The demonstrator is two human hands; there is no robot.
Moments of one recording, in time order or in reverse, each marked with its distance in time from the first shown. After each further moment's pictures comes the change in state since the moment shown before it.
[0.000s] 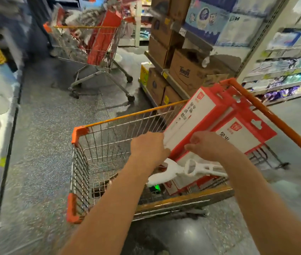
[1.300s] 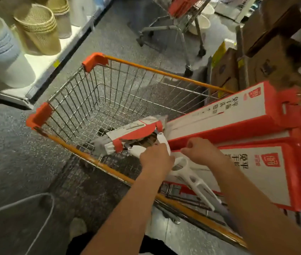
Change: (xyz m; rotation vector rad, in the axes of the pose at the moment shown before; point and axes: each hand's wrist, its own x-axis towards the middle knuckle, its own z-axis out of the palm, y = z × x) left_hand 0.085 0.104 0.180 -0.477 -0.045 -0.744; right_hand 0.157 0.091 0.079 -0.279 -0.325 -0.408
